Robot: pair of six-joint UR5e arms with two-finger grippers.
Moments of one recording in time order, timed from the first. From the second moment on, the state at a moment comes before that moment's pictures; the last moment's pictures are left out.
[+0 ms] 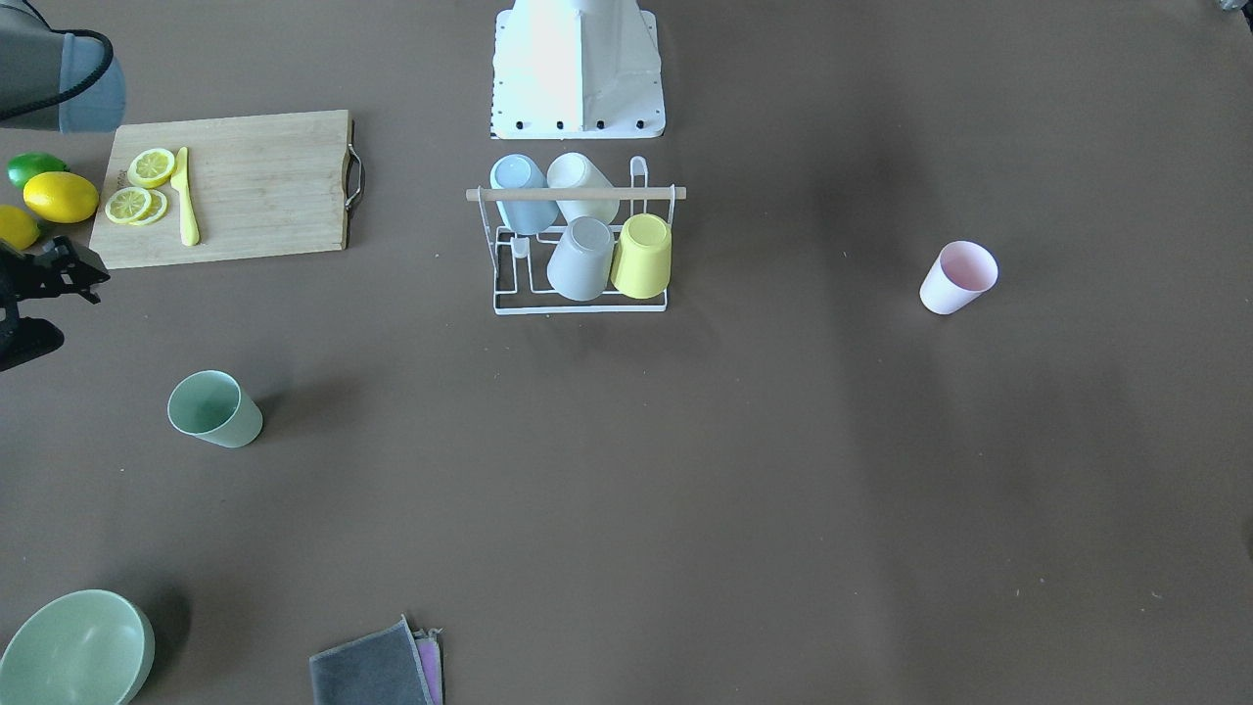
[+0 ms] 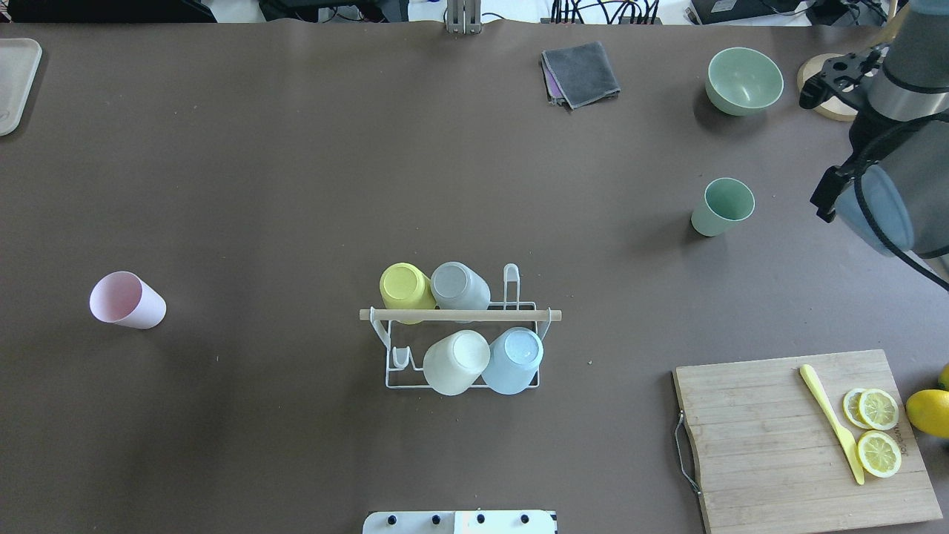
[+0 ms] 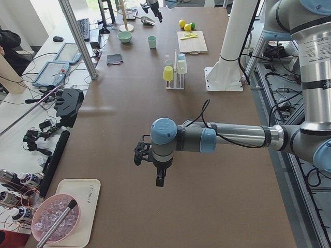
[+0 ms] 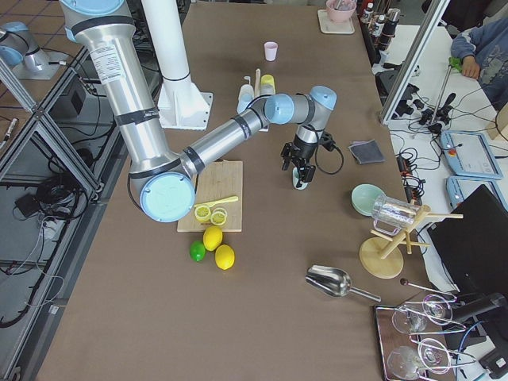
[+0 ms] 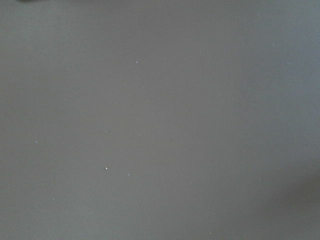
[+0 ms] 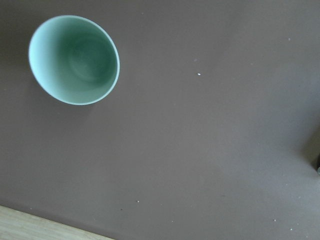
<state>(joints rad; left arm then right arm) -1.60 -1.35 -1.84 -1.57 -2.32 0.06 1.07 -1.22 1.80 -2.09 2.12 -0.11</state>
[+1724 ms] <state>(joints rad) -1.50 -1.62 -1.81 -1.31 -2.29 0.06 0.77 -0.66 1.10 -2.22 1.69 -0.50</state>
